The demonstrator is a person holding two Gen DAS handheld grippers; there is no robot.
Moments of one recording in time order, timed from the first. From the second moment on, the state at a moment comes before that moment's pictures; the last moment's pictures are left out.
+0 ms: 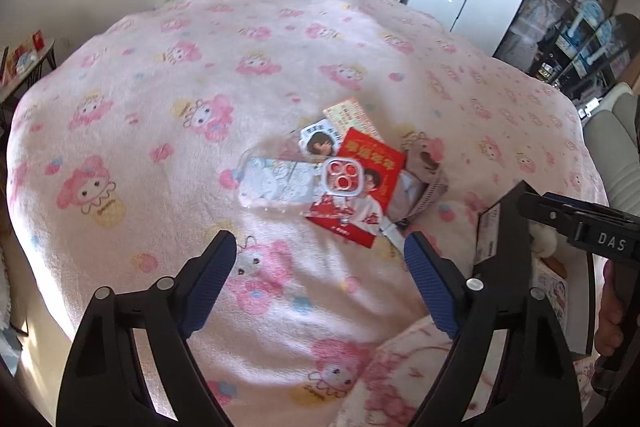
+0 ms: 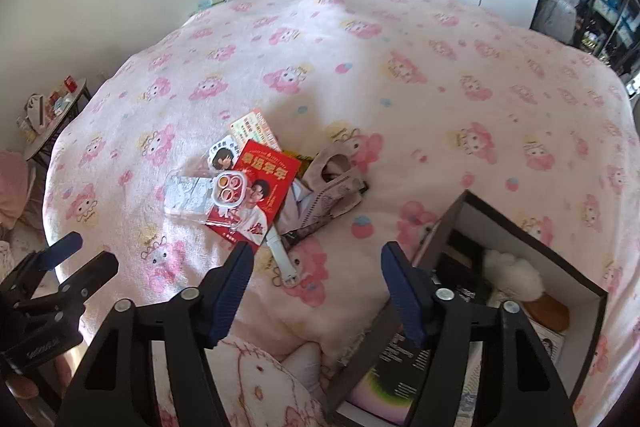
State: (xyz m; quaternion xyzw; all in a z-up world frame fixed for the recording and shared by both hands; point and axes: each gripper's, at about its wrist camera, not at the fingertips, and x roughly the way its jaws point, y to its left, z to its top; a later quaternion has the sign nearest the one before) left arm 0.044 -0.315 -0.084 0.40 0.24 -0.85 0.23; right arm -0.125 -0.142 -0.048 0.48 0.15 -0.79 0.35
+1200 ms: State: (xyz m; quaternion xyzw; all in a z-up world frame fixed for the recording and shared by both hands) left arm -0.044 -0.394 -0.164 0.44 0.34 -0.81 0.15; right arm -0.180 -0.252 -0.147 0.59 0.17 -0.67 0.43
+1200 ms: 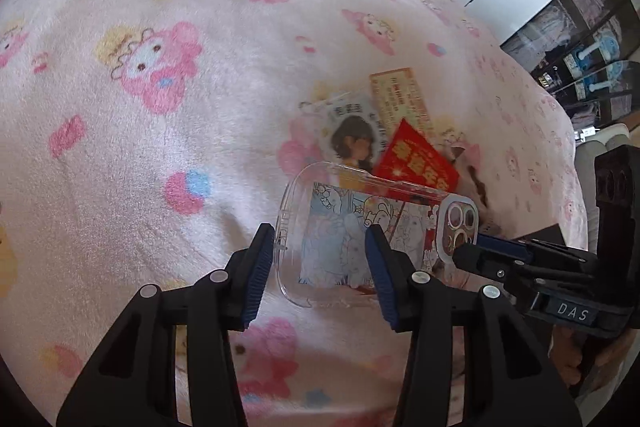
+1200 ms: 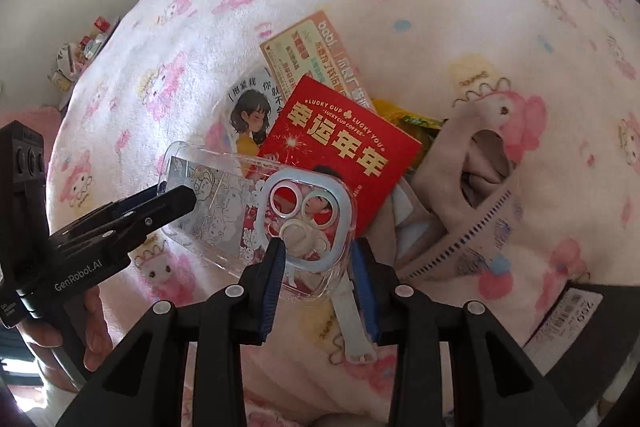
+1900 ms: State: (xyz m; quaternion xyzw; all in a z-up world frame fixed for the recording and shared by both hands) left arm -0.114 -0.084 -0.089 0.48 0.20 -0.85 -0.11; right arm -0.145 0.137 -0.065 0.55 -0.06 -0.80 0.22
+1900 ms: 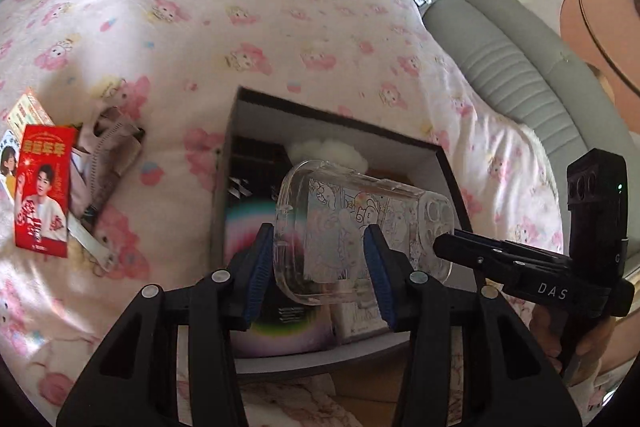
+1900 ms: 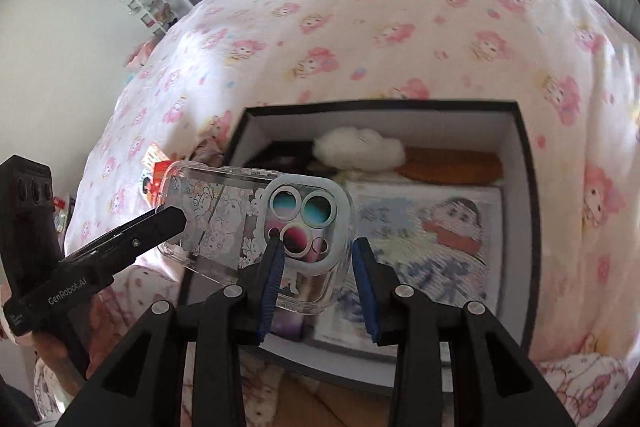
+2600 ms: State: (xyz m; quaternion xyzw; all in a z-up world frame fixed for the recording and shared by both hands) left arm -0.129 -0.017 -0.160 0.60 0.14 -0.78 -0.13; right arm -0.139 0.179 -0.141 0.59 -0.01 -0.79 0.14
